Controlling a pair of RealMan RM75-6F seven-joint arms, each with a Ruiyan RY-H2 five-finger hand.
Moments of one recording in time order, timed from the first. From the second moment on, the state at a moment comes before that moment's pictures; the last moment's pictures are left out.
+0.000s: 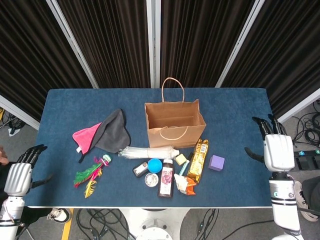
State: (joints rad) left arm -0.09 -1.37 -0.04 -1.26 1.55 1.54 -0.28; right arm 0.36 -1.15 0.13 -1.93 -1.22 1.56 -0.34
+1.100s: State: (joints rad) left arm -0.09 -1.38 -0.05 -1.24 1.54 1.56 -0.30; right arm 0.32 -1.53 0.12 -1.55 -1.08 1.24 -0.23
